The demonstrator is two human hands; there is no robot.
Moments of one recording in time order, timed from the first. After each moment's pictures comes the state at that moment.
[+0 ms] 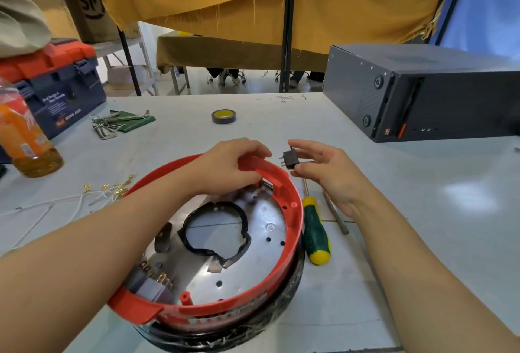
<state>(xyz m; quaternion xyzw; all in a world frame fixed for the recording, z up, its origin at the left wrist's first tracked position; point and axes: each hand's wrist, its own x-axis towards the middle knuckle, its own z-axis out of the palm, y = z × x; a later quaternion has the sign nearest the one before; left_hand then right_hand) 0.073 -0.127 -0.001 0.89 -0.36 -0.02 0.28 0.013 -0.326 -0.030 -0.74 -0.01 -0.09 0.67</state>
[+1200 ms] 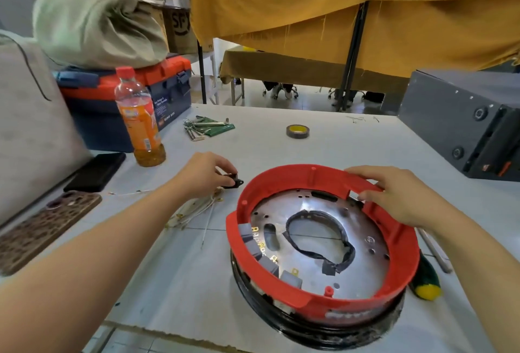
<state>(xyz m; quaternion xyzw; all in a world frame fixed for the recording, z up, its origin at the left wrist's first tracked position) 0.101 0.041 -0.015 0.96 -0.12 0.03 0.27 0.022 -0.282 0.000 -0.96 -0.05 -0.05 0.26</state>
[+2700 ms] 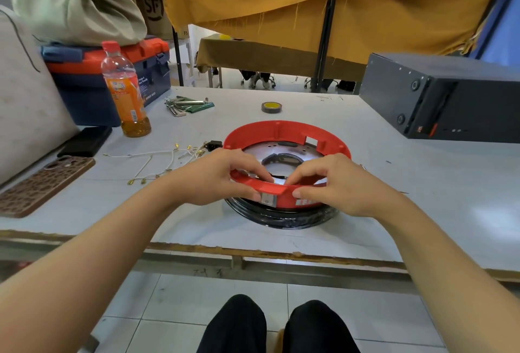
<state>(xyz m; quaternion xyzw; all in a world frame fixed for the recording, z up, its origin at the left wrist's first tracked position) -0.047 -0.002 0.007 0.88 -0.38 -0.05 0.29 -0.092 -0.228 0.008 -0.92 -0.22 0.01 0.33</state>
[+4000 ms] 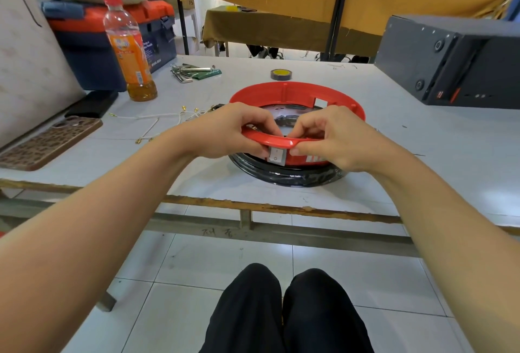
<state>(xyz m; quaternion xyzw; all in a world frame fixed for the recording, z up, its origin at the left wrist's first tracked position) -0.047 -0.007 -0.003 0.88 -0.36 -0.06 0.31 -0.087 -0.211 -0.005 -0.92 -0.22 -0.04 0.32</state>
